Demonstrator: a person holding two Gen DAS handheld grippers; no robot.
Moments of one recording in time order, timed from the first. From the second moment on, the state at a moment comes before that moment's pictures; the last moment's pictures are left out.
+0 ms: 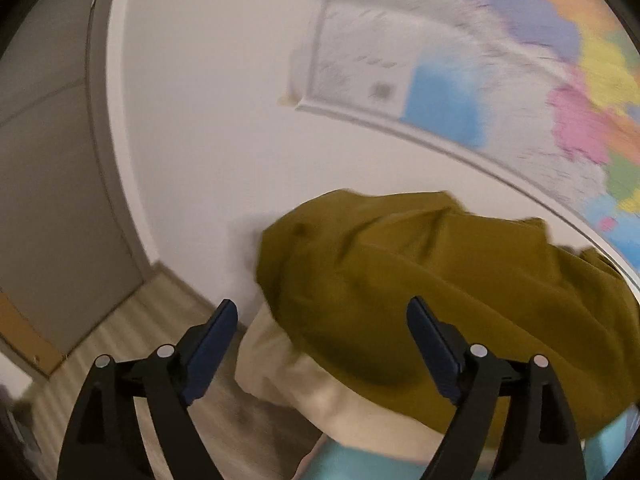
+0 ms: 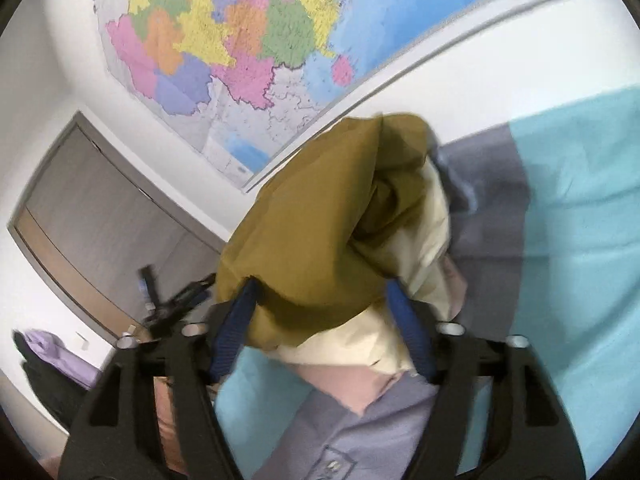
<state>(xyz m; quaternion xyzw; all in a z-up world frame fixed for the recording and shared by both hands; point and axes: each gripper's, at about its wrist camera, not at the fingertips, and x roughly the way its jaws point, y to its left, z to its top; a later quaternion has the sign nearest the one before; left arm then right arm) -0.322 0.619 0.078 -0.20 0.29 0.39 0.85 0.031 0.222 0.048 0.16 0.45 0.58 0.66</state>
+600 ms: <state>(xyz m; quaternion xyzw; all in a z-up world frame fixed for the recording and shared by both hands) -0.221 0.488 0.083 -0.13 0.30 0.22 0.92 -0.036 0.235 0.111 0.01 0.32 0.55 0.77</state>
